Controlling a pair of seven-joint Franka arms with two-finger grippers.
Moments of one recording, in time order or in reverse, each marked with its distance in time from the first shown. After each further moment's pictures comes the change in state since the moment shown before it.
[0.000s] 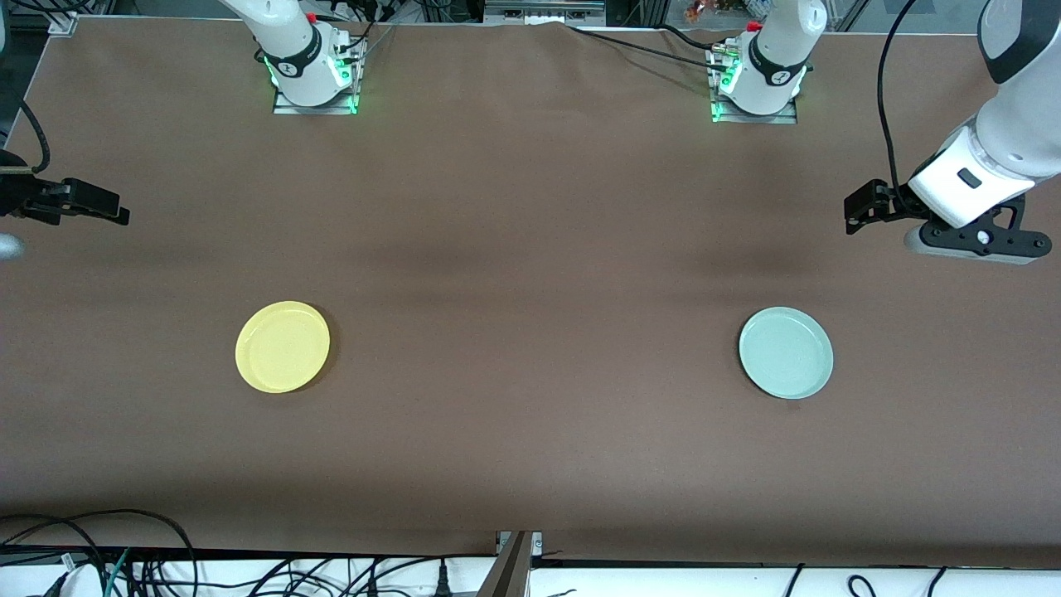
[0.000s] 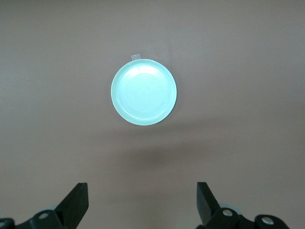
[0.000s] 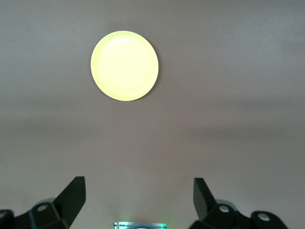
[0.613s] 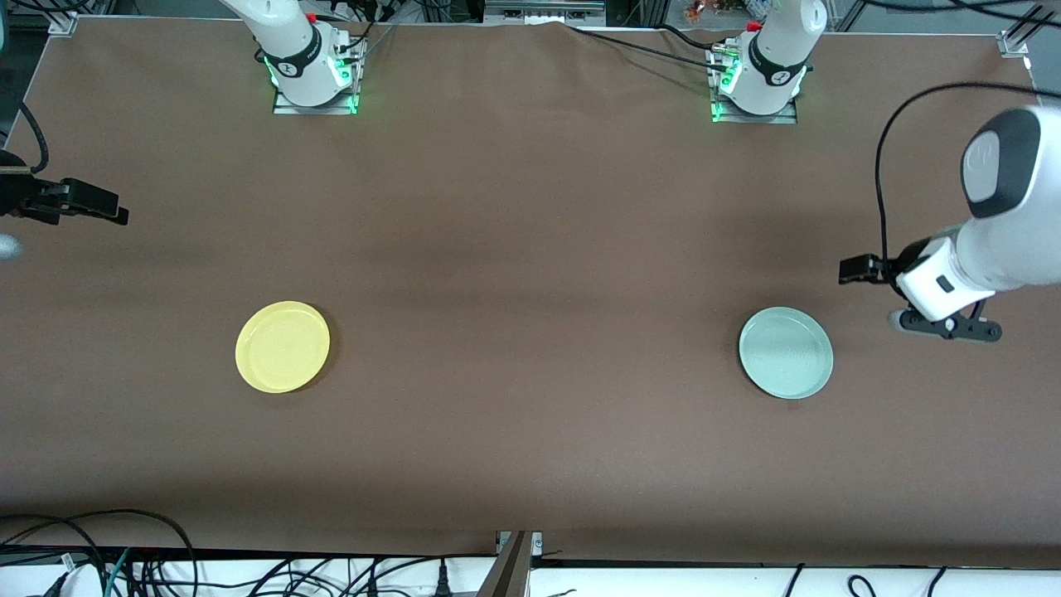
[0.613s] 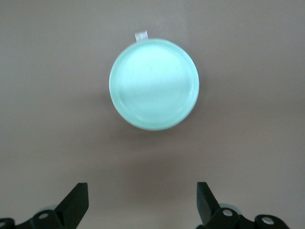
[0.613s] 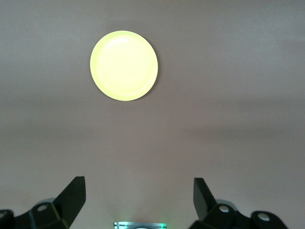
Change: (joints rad) left arm 0.101 0.264 0.014 0.019 -0.019 0.115 0.192; right arm -0.001 0.000 -0.001 0.000 0.000 0.000 0.000
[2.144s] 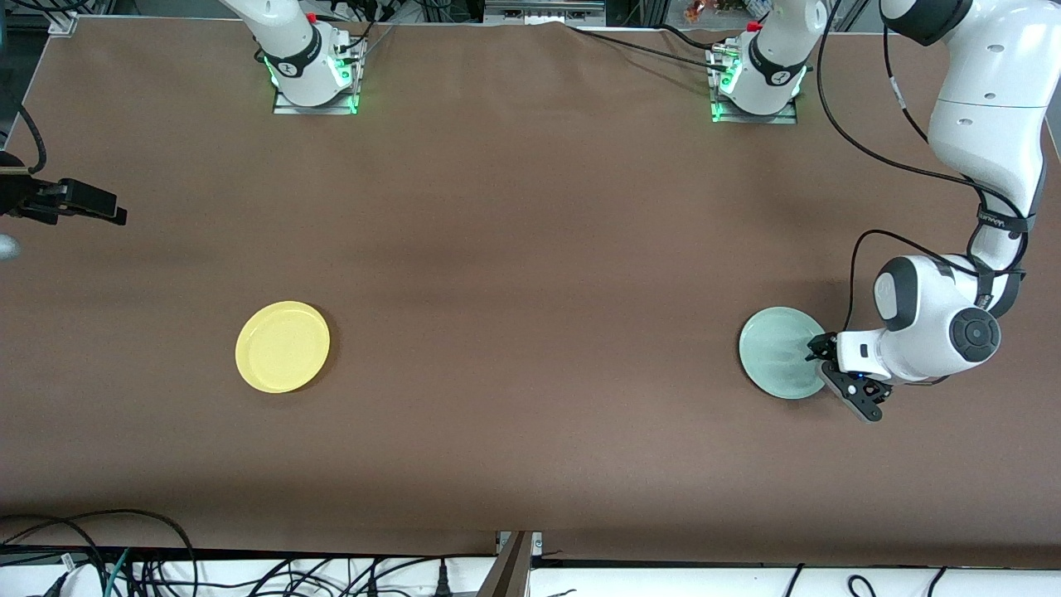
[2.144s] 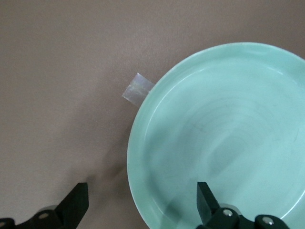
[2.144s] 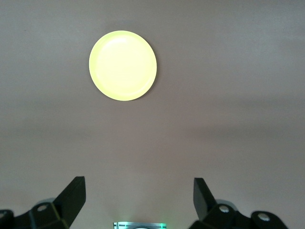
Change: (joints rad) left arm 0.110 0.440 -0.047 0.011 0.060 0.577 0.717; right arm -0.005 0.001 -0.001 -0.001 0.000 0.000 -0.002
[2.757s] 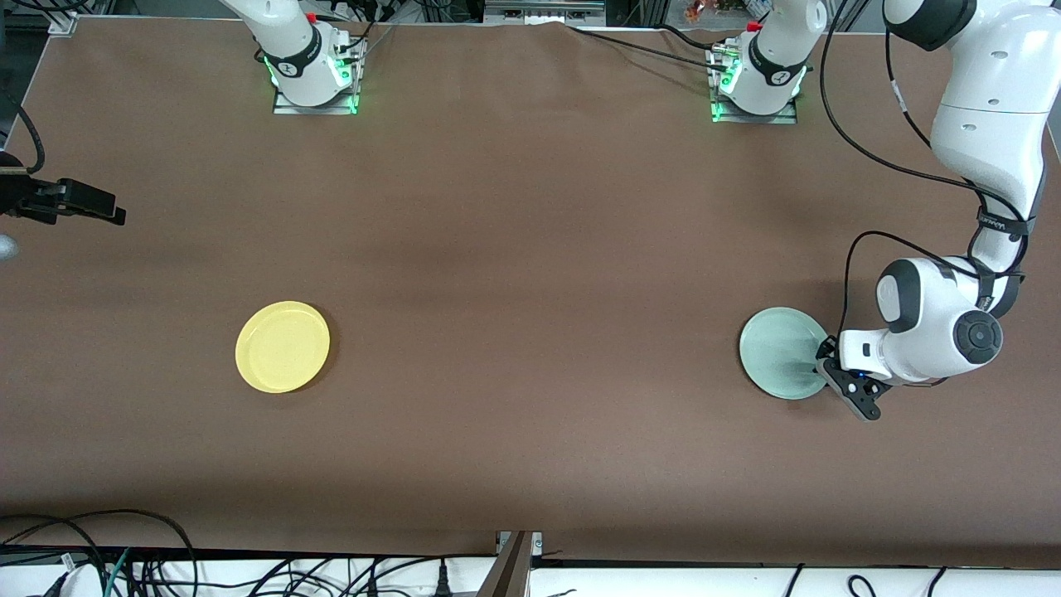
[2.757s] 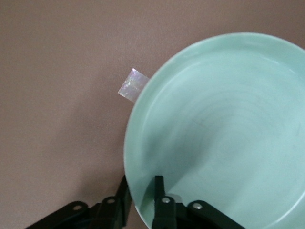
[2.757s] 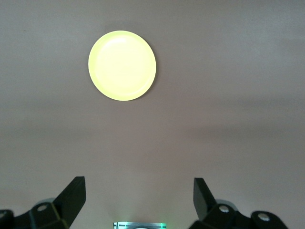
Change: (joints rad) left arm 0.021 0.010 -0.018 0.009 -0.001 -0.003 0.055; right arm -0.003 0.000 0.000 0.000 0.000 0.000 0.000
